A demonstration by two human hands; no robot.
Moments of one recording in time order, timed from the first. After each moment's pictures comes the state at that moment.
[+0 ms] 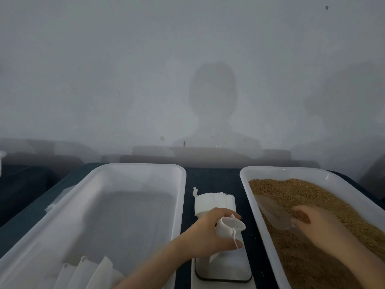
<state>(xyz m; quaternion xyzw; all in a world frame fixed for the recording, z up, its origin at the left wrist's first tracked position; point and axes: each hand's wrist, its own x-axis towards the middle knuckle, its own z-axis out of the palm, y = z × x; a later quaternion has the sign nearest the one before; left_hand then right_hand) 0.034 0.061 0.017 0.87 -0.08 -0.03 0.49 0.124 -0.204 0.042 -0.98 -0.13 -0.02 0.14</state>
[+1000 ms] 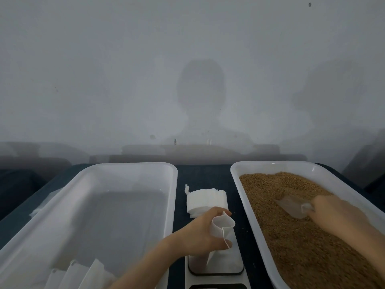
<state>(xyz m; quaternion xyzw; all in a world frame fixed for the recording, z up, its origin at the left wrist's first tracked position) 0.037 0.061 0.013 0.86 -0.08 -0.12 0.48 0.143 -0.238 0.056 -1.00 -0.06 0.01 -0.06</state>
